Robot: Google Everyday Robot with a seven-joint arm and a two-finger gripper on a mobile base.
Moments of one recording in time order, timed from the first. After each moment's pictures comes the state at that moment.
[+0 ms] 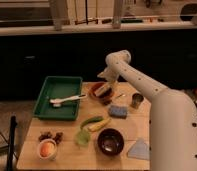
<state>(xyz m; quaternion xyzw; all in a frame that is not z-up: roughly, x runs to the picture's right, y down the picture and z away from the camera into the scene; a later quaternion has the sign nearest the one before) 0.075 -0.030 0.930 -0.17 -0.16 -0.33 0.91</state>
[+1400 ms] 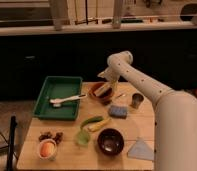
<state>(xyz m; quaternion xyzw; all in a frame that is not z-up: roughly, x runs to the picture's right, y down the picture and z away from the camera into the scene) 0.078 -0.032 0.923 -0.15 -0.17 -0.33 0.92</state>
